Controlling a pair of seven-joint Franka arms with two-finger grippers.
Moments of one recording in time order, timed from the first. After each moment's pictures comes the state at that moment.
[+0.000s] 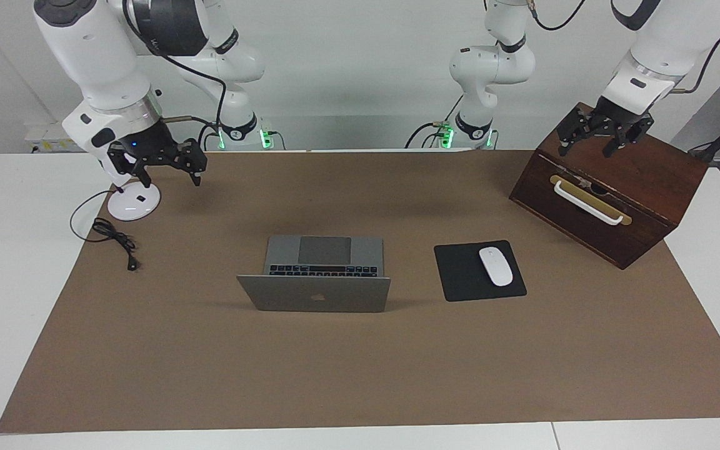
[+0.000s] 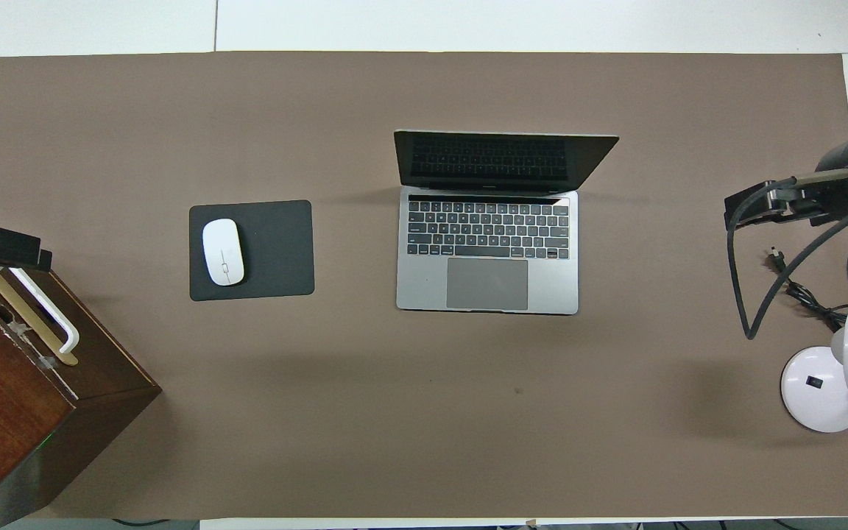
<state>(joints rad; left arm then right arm) -0.09 -0.08 0.07 -1.62 -0.03 1.50 0.07 0.04 0.03 0.02 -1.58 -0.01 1.58 0.03</state>
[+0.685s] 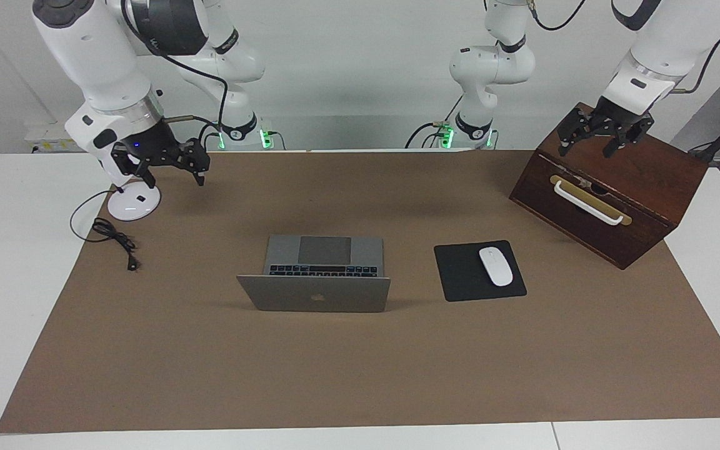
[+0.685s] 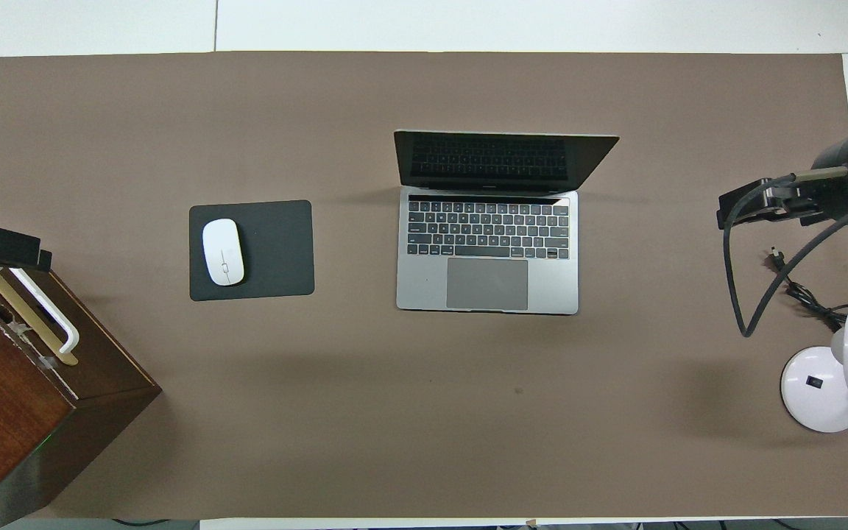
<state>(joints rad) -0.09 -0.08 0.07 -1.62 -0.03 1.50 0.07 0.03 0.04 0.02 -1.58 0.03 1.59 0.03</state>
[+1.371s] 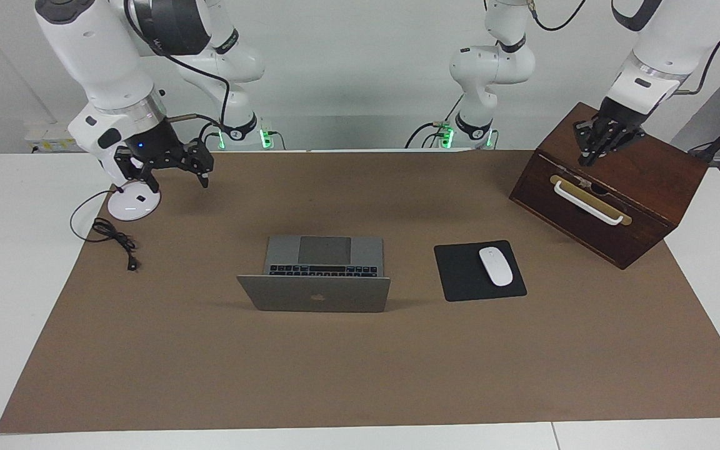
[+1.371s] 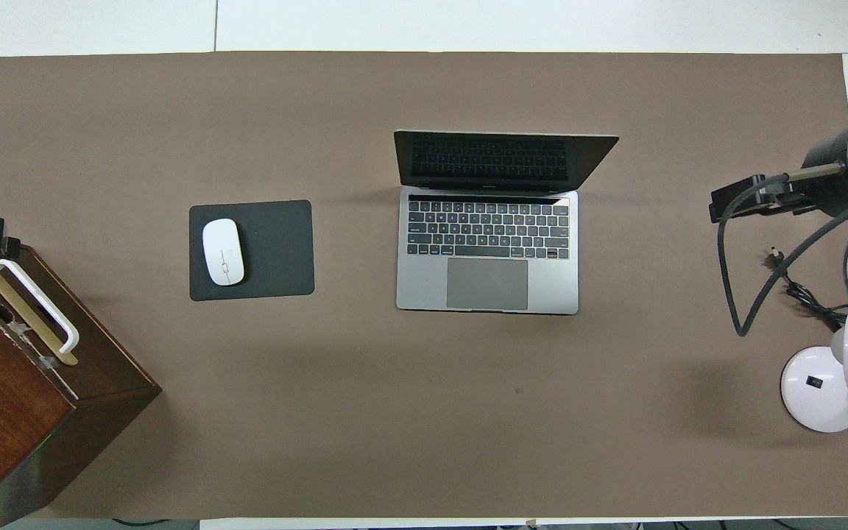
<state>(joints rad) -0.09 -0.08 0.07 -1.63 -0.03 1.56 0.04 0.04 0.04 0.02 -1.58 0.03 1.62 -0.01</state>
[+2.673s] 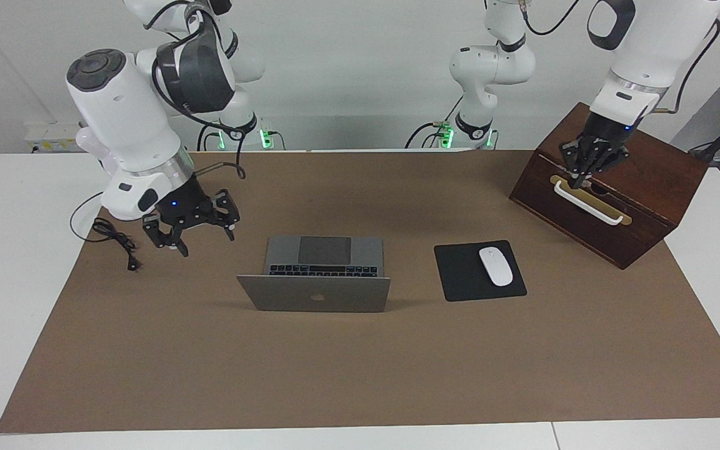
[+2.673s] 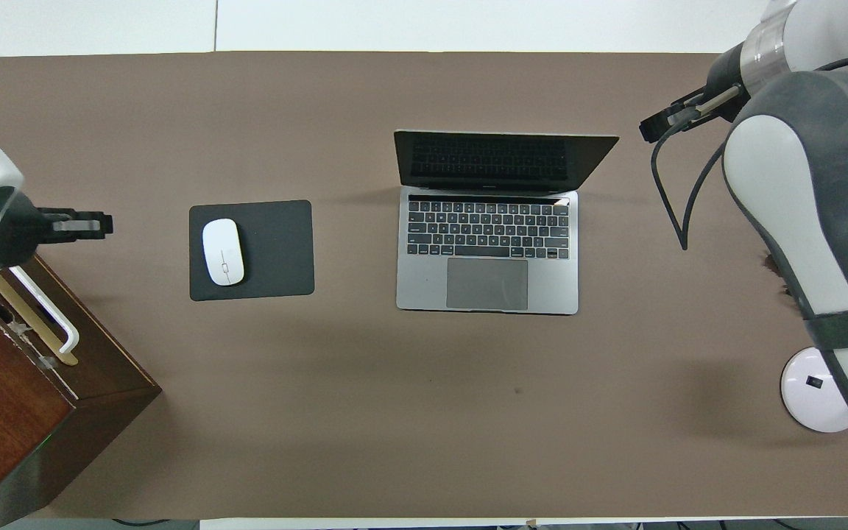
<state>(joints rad) -0.19 -0.20 0.06 -2.00 -0.11 2.05 0.01 0.04 0.35 0.09 -1.32 0.07 1.81 -0.33</state>
